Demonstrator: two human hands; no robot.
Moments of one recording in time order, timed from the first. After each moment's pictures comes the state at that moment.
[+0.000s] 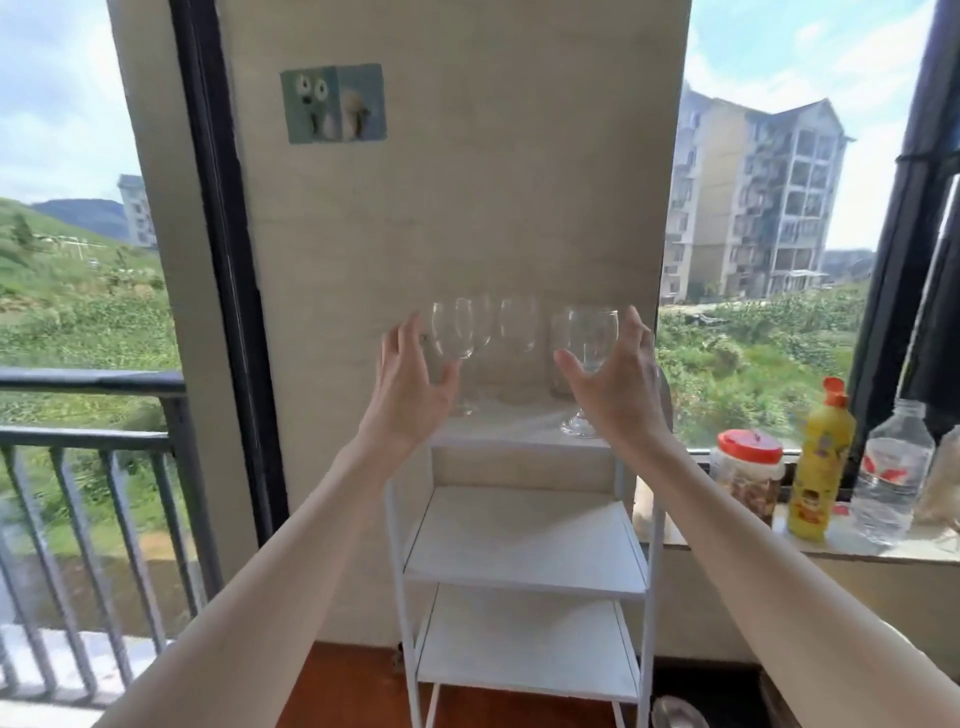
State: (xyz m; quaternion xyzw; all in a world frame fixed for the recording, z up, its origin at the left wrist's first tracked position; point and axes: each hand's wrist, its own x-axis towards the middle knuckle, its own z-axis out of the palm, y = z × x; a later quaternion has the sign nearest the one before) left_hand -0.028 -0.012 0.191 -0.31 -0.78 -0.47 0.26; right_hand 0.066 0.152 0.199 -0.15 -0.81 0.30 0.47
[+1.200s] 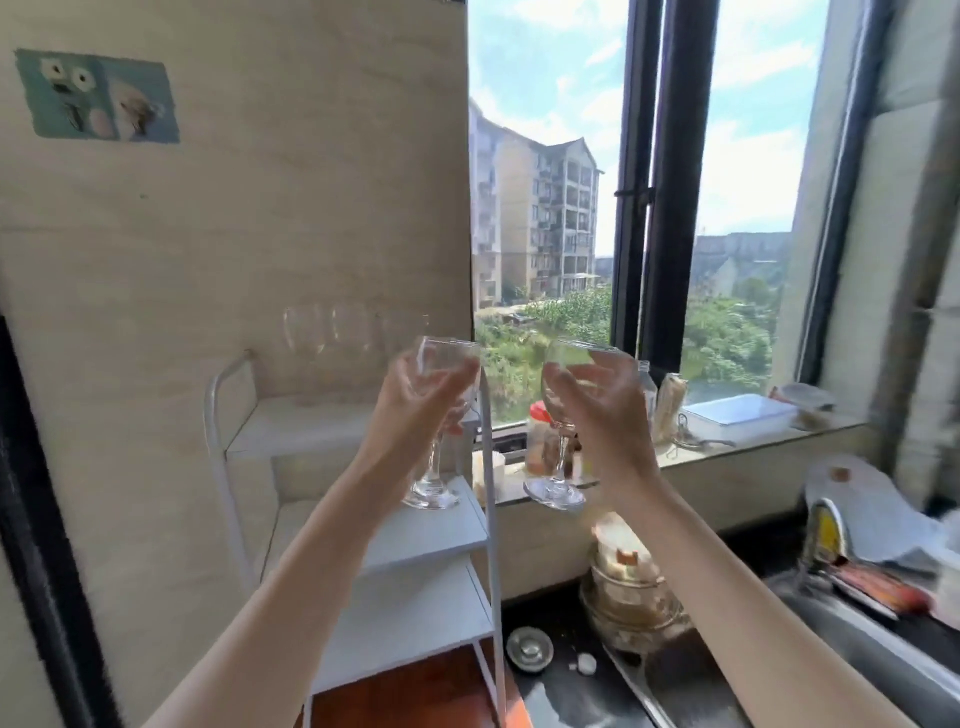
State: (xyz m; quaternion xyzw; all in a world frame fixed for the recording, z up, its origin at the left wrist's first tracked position) left_hand 0.092 0.038 0.190 -0.46 -0.54 -0.69 -0.11; right_hand 0.224 0.138 0.186 -0.18 -0.66 0.47 0.57
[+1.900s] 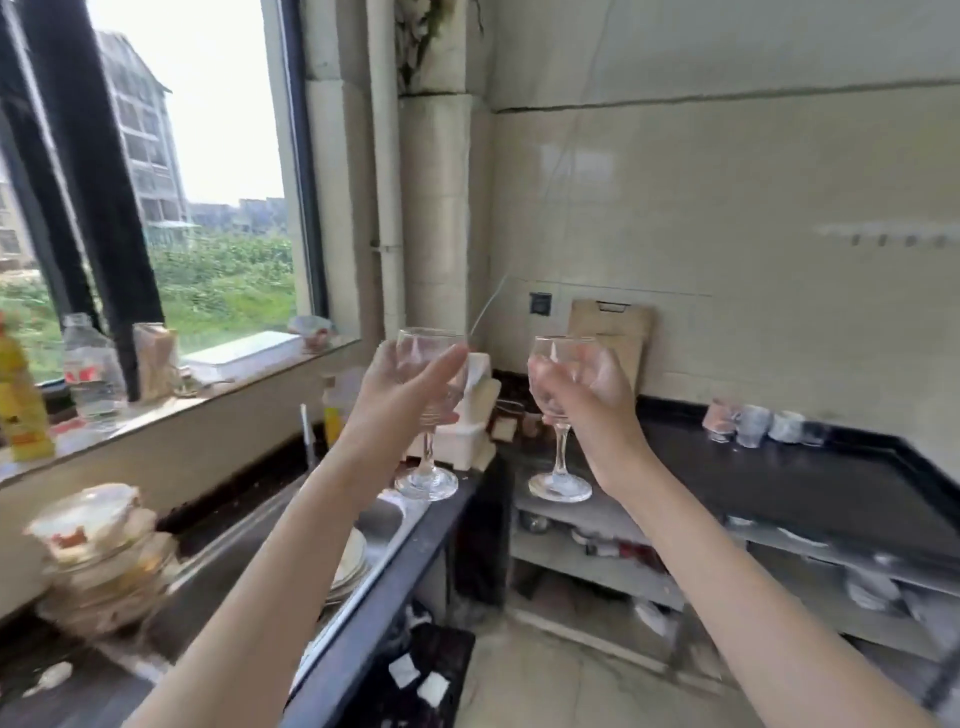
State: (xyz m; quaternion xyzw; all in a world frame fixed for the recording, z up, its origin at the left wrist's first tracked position) left_hand 0.596 0.166 0.142 -0.58 -0.33 -0.57 -0.48; right_hand 0.773 0.134 0.146 -0.45 -0.53 0.31 0.64
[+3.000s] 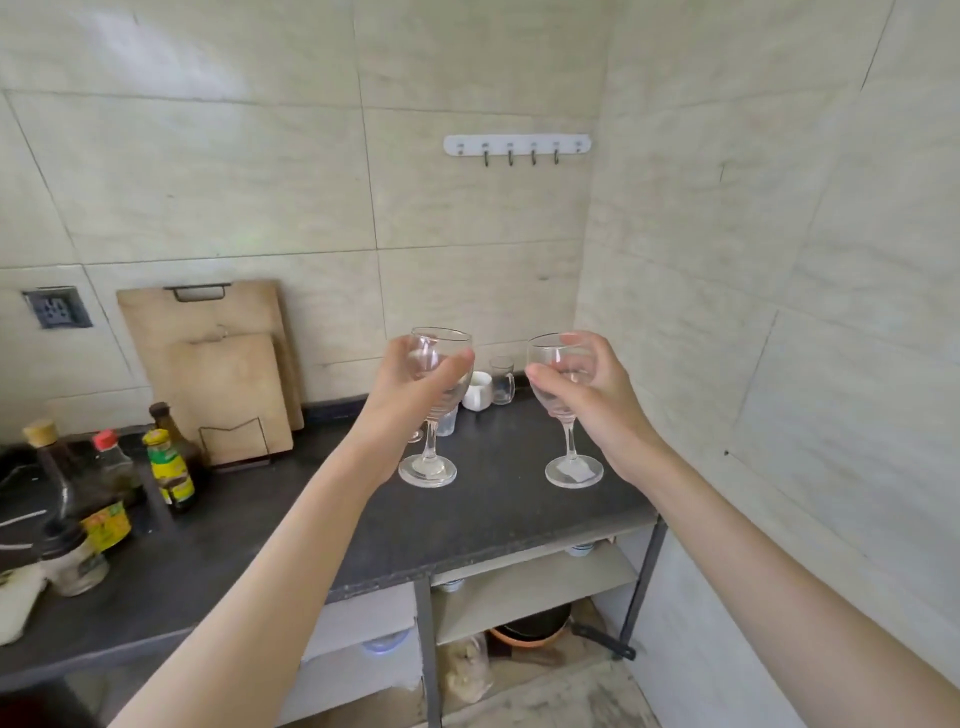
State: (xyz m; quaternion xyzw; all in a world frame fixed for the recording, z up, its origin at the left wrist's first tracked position) left_hand 1.277 0.451 0.087 -0.70 -0.18 -0.34 -0.60; right_hand 1.398 0.310 0.090 -0.61 -0.34 0.14 0.70
